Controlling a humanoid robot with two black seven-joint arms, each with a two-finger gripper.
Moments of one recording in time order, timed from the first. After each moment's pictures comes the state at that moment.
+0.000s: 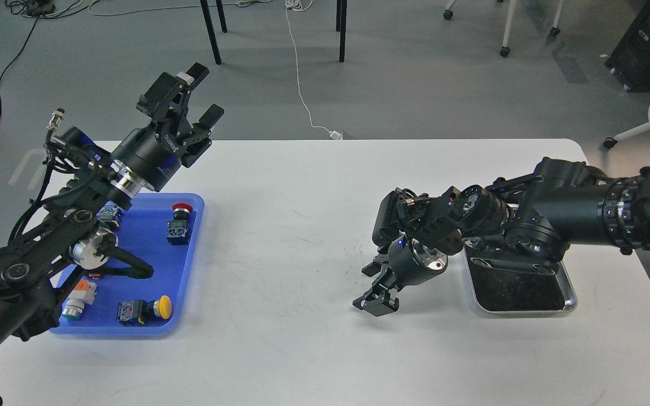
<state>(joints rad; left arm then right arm) -0.54 0.42 -0.89 -1.12 0.80 -0.24 -0.49 1.39 -0.12 -0.71 1.02 -1.49 0.11 0.49</state>
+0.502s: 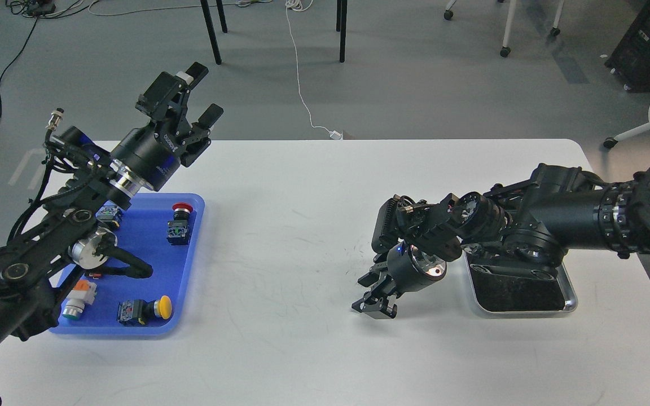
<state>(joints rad) -0.54 0.43 -0.89 -1.12 0.80 -0.24 -0.49 1.40 -0.11 -0.74 1.03 -1.49 0.10 0.49</state>
